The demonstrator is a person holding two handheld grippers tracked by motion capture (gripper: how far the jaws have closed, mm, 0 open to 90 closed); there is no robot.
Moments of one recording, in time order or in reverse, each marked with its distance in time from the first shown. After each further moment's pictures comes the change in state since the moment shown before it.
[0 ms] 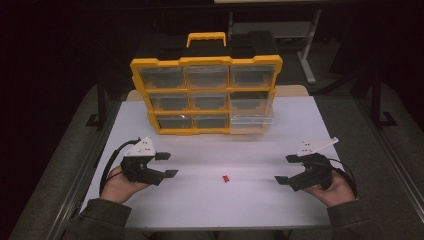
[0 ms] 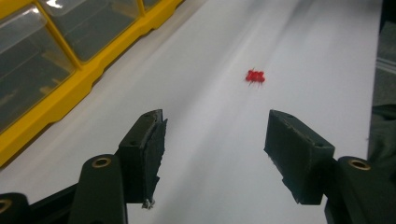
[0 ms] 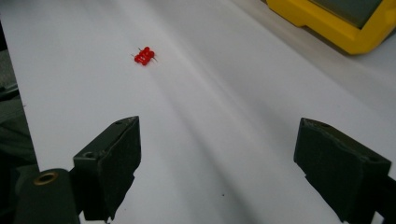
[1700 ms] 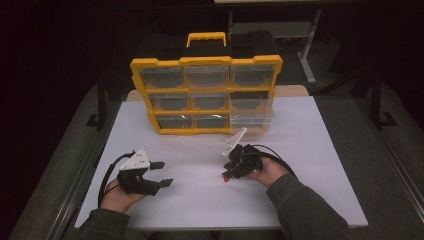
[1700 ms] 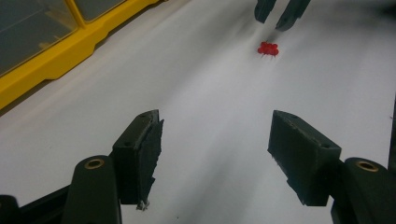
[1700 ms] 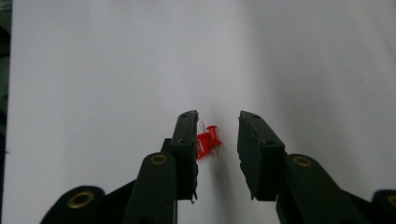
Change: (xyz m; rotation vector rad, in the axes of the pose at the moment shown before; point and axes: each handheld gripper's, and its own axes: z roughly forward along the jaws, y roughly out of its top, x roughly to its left) left arm -0.003 -0.040 0.004 -0.022 0.037 -0.056; right arm 0.046 0.097 0.138 0.250 0.219 -0.350
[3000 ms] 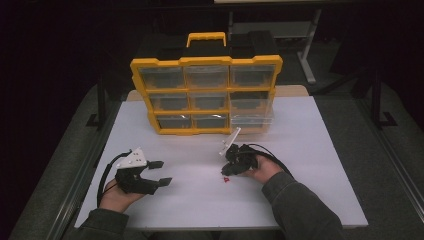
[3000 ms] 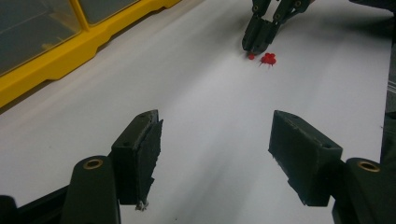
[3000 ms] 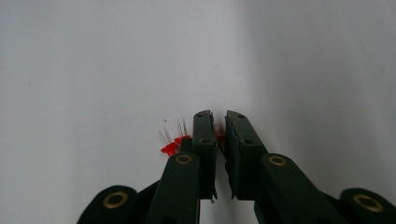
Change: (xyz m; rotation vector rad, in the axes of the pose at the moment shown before) left arm 0.004 -0.003 -0.003 -0.037 -0.014 -0.029; right arm -0.017 -0.001 0.024 0.043 0.031 0.003
